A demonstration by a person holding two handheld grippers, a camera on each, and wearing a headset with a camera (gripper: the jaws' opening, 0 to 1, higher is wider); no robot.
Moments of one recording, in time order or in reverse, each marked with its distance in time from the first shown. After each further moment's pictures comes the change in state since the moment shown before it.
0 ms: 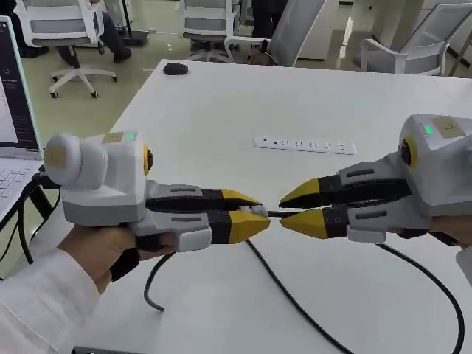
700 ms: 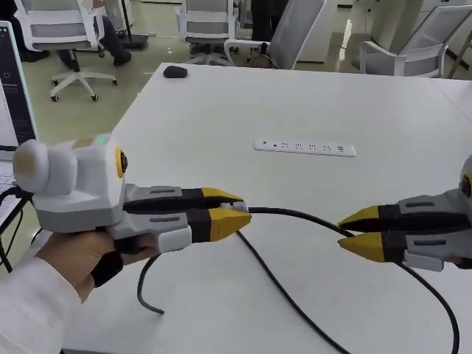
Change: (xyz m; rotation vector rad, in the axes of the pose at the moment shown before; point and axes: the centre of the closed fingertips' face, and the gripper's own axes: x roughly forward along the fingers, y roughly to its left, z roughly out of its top) left arm -0.016 0.006 0.007 -0.016 -0.046 0.037; right arm -0.053 -0.008 -0.047 0.128 0.043 -0.136
